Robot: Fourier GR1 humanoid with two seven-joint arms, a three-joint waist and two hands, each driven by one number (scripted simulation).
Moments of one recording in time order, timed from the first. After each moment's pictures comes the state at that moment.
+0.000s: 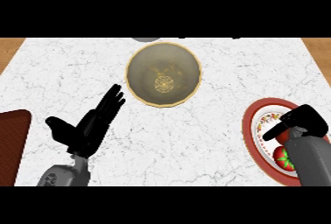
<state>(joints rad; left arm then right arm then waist) -0.12 0.15 -0.20 -1.56 0.27 -0.01 0.14 -0.32 -0.32 -0.04 -1.18 0.87 0.03 1.07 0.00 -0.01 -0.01</state>
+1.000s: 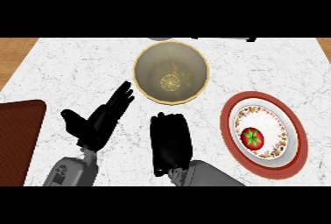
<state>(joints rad) -0.18 0.12 -0.21 -1.50 0.25 -0.04 0.14 -0.56 -0.02 0.82 -1.52 0.96 0.22 0.97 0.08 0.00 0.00</state>
